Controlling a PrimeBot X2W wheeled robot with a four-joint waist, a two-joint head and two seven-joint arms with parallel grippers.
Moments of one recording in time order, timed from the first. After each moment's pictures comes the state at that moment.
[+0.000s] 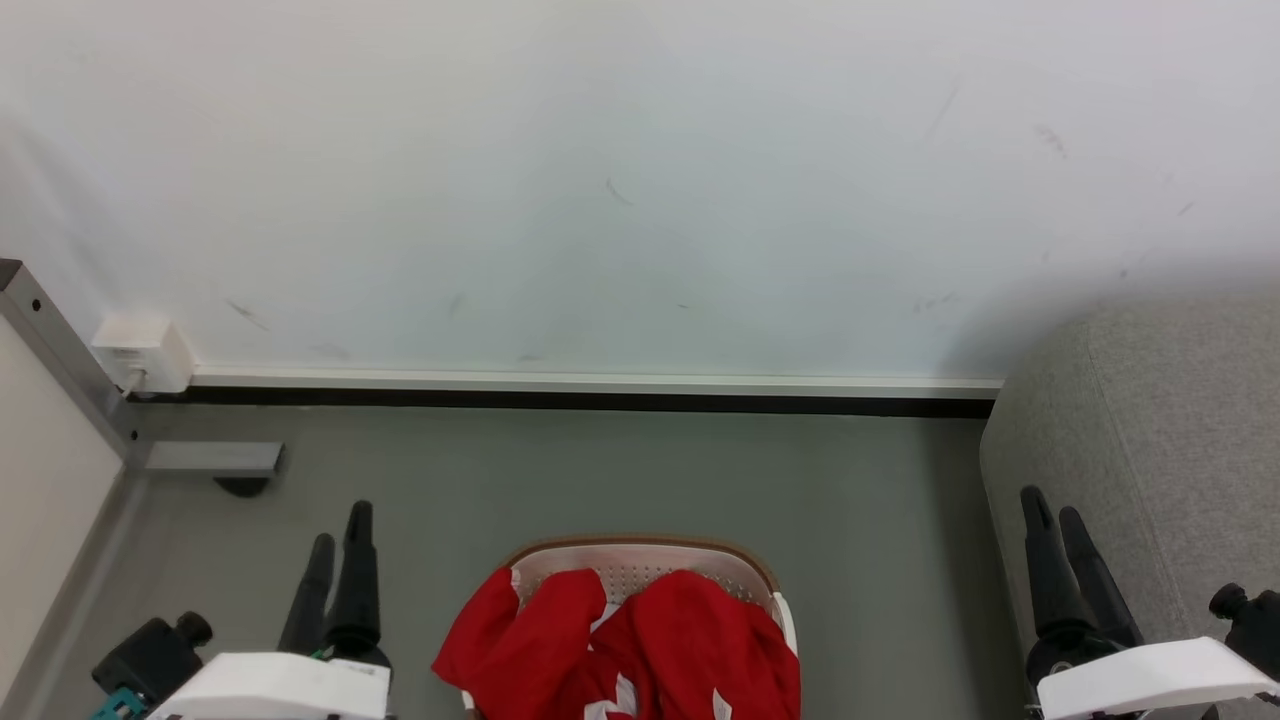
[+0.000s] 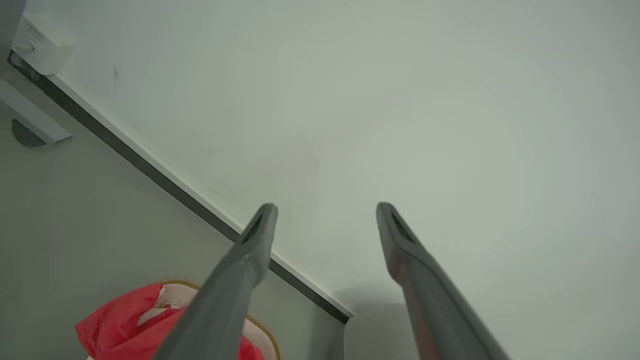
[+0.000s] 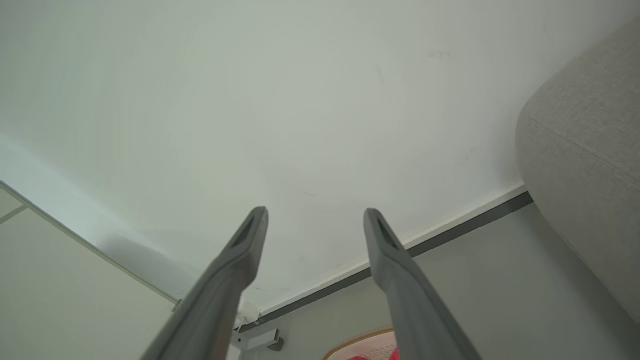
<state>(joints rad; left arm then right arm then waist) -0.08 0.04 0.01 0.15 -0.87 -0.06 -0.09 -0.10 -0.09 0.13 0.17 0.97 0.13 -0.10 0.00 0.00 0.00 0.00</state>
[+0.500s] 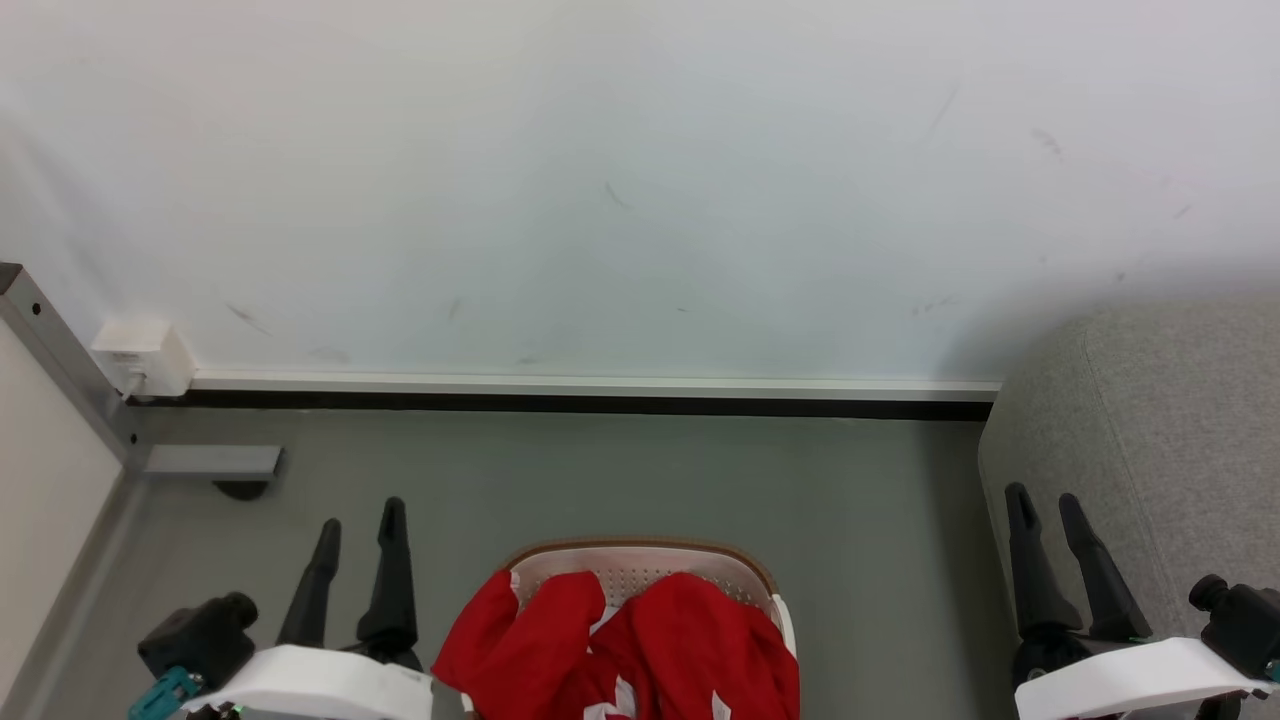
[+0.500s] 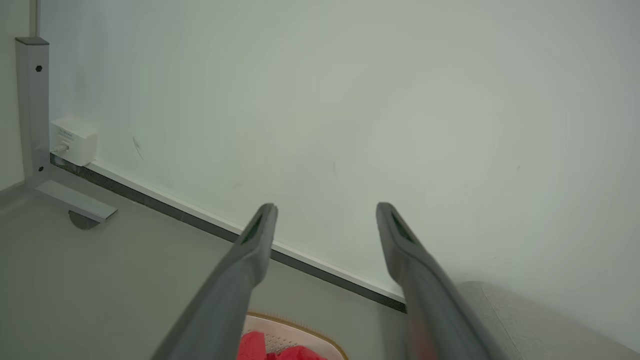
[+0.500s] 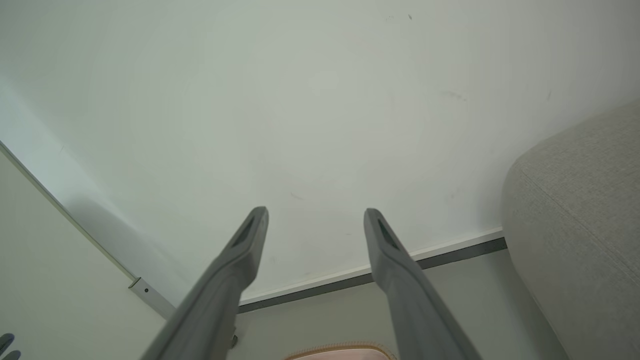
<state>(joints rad) -0.08 0.04 -0.03 0.12 -0.54 0.00 -0.14 -0.11 -0.08 0.13 0.17 0.74 0.13 -0.14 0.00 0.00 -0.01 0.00</state>
